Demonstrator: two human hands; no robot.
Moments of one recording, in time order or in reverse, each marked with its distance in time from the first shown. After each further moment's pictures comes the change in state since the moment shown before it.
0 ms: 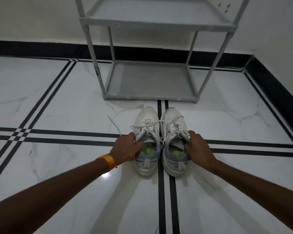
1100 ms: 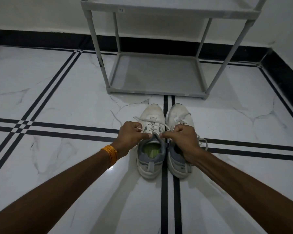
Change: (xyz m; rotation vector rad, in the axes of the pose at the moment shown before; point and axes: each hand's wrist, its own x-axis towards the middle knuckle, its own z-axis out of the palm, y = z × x) left_hand 0.020 0.017 -0.005 -0.533 0.093 -0.156; right_hand 0.024 -0.061 0.023 0.744 0.062 0.180
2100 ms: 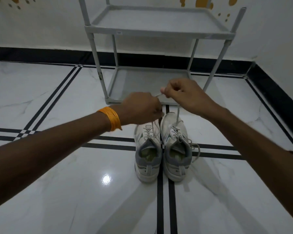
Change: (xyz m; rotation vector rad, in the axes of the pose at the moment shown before) left_hand -0.009 0.142 -0.031 1.125 -0.118 0.806; right_hand -0.005 -0.147 -0.066 -0.454 -0.172 -0.691
